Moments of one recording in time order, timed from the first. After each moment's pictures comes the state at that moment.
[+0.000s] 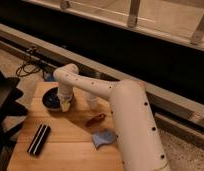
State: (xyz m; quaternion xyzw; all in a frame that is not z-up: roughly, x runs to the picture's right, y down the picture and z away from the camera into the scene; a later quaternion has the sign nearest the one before) arm -0.216 0.112 0.878 -0.39 -0.18 -0.12 0.89
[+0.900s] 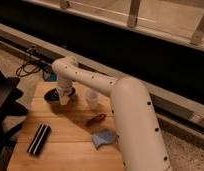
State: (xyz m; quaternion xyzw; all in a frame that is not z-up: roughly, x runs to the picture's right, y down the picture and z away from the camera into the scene) arm -0.215 0.073 0.848 -0.38 -0.19 -0.13 0.89
